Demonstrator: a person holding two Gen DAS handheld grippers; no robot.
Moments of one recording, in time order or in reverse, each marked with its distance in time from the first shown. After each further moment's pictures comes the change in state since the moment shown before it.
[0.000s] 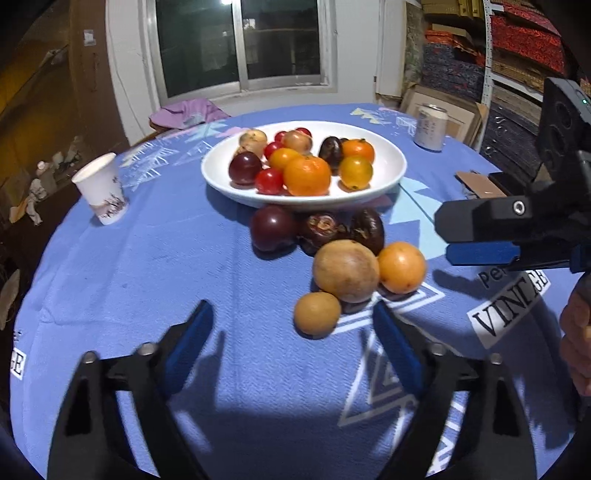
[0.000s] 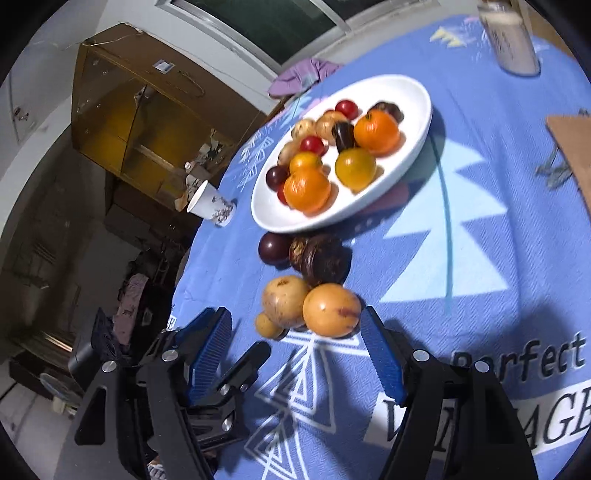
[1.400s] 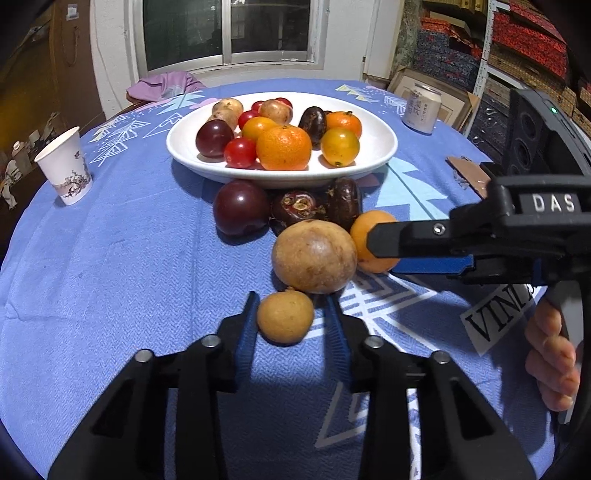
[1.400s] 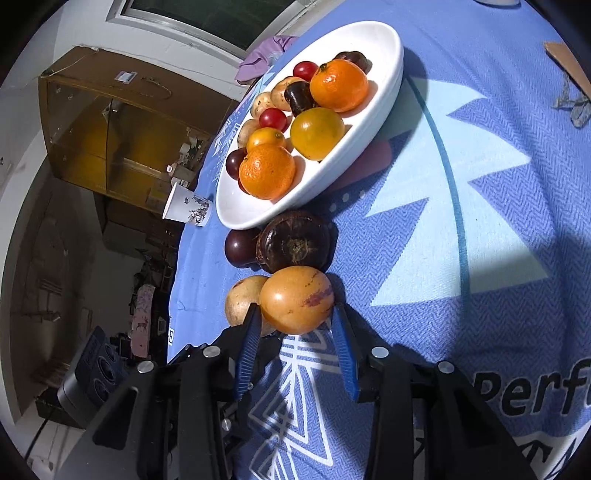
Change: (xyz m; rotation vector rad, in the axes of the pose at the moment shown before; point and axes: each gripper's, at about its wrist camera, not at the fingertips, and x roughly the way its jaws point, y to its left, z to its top) left arm 0.028 -0.004 0.006 -0.027 0.087 -0.084; right arm 0.038 -0.026 0.011 0.145 0.058 0.001
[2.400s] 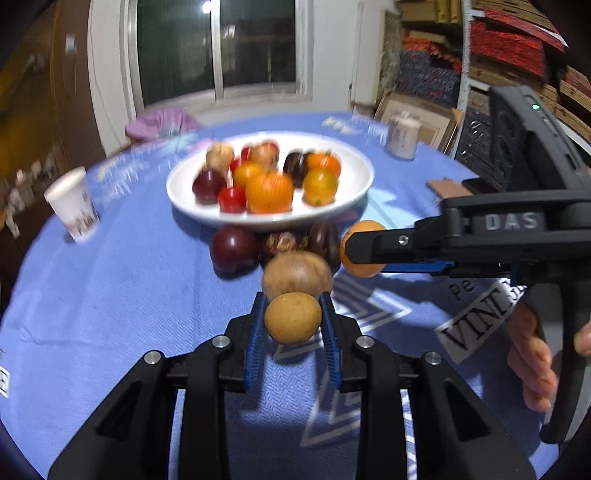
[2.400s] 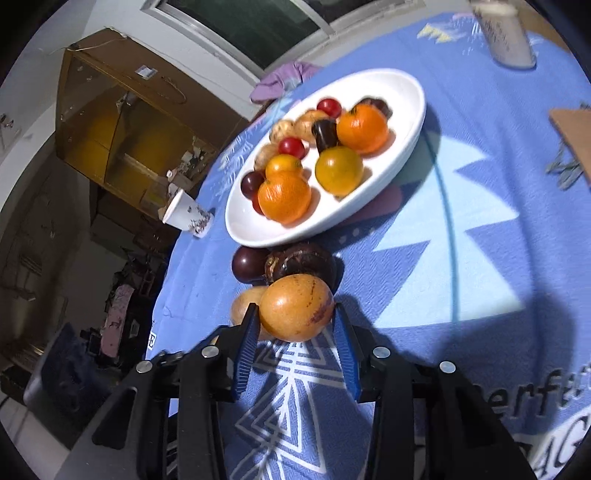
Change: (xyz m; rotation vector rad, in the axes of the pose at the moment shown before) left arm -0.035 -0.016 -0.001 0.072 -0.164 0.009; right arm -0.023 0.023 -0.006 -0.151 -0.160 -0.081
